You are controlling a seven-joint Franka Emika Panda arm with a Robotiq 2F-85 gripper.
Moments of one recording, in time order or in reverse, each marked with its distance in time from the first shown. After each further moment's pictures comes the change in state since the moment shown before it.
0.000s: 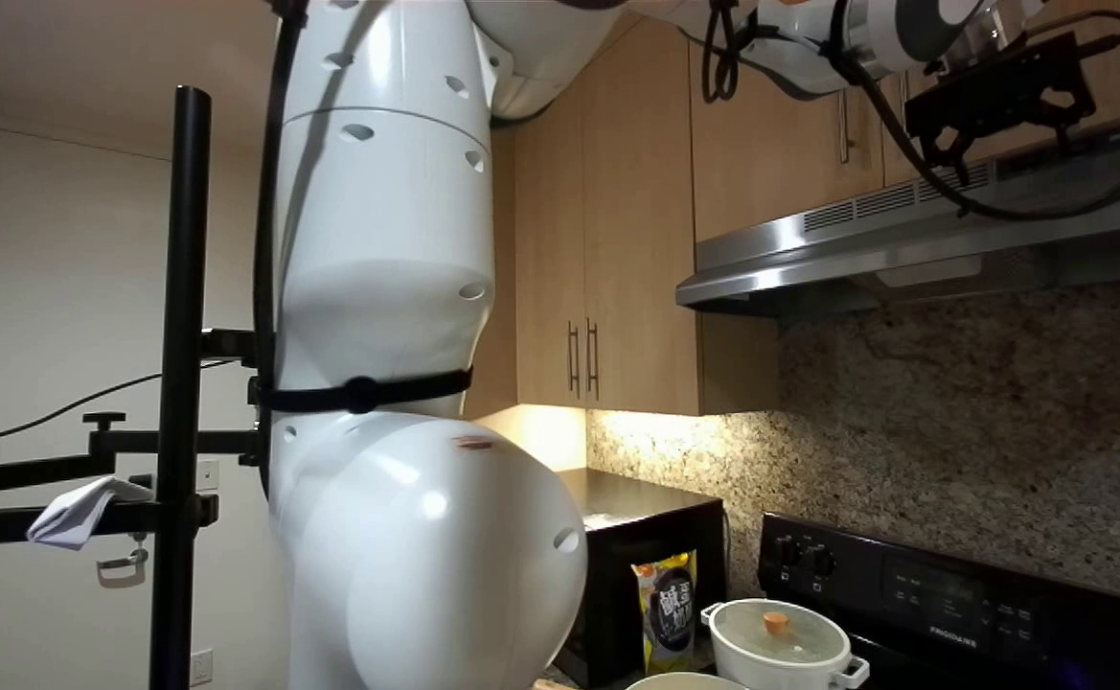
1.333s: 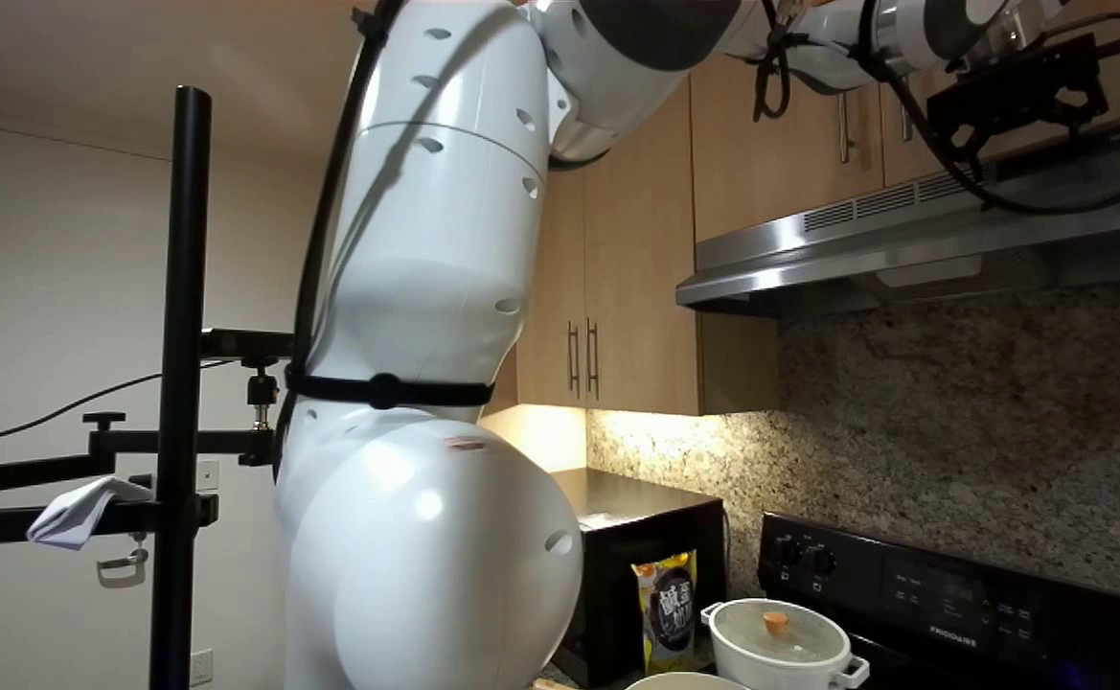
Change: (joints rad) arm -0.032 0.180 0.004 0.270 0.052 -0.105 -0.012
